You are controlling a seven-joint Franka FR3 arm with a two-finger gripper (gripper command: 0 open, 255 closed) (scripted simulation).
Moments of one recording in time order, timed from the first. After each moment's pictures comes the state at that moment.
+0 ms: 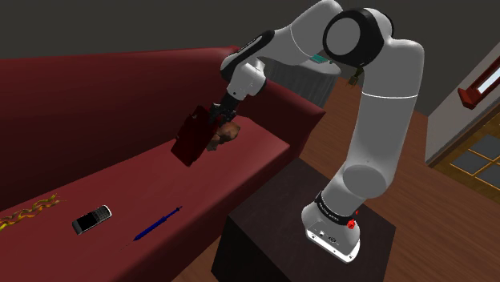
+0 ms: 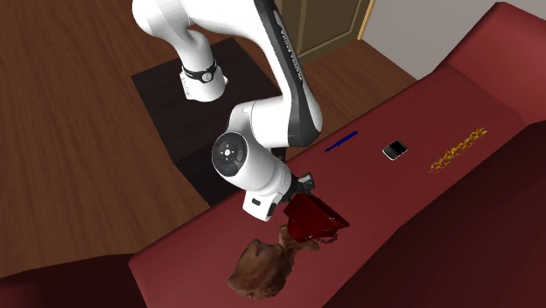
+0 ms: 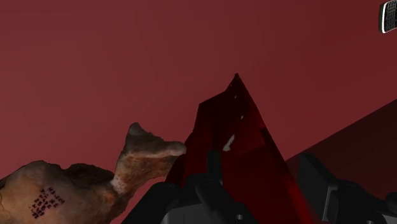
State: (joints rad) arm 0.03 0.38 -0.10 -2.11 0.79 2.46 -0.41
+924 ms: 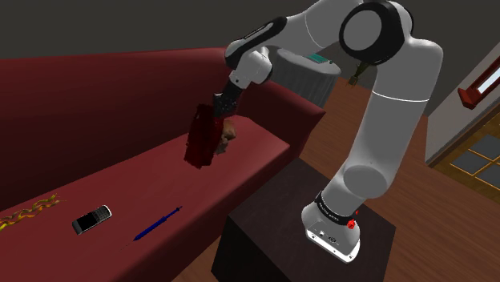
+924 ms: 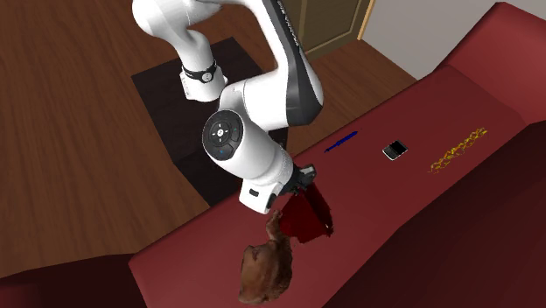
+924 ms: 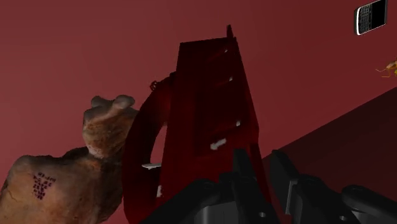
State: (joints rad) arm 0.05 0.27 -0.14 -2.11 0.70 2.37 -0.30
